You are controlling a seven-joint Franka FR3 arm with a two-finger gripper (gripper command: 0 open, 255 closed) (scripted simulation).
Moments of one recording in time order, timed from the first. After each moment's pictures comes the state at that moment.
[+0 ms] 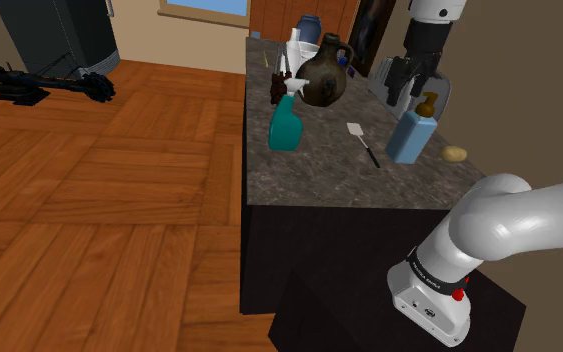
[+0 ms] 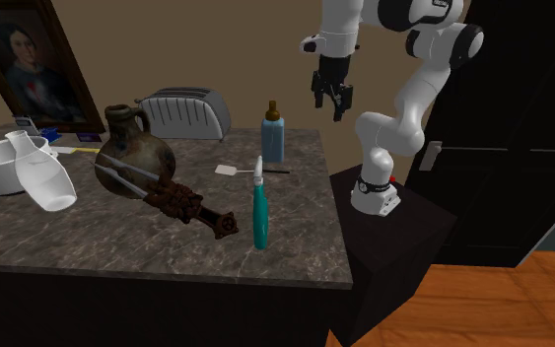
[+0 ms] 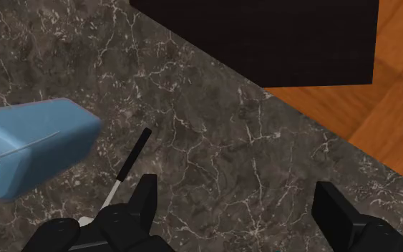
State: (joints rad) arm 0.02 -0.79 0.01 -2.30 -0.10 1.43 0.10
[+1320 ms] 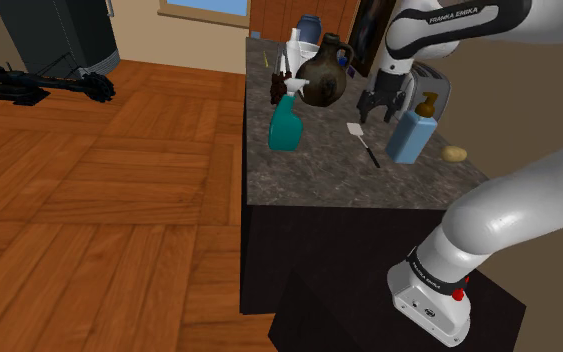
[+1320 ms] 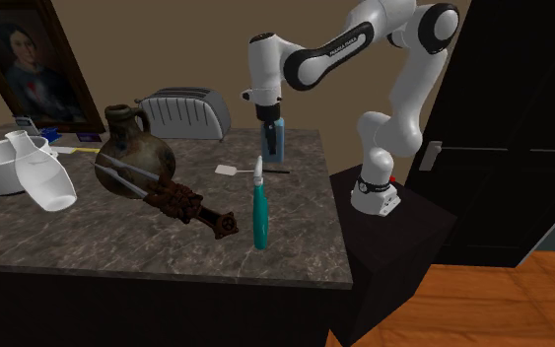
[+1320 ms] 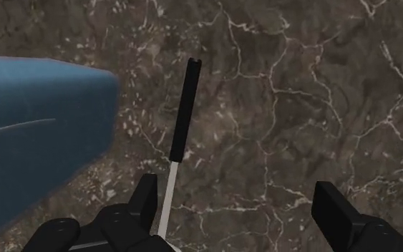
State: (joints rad) arm -0.13 -0.37 -0.24 -2.36 -0.13 1.93 0.12
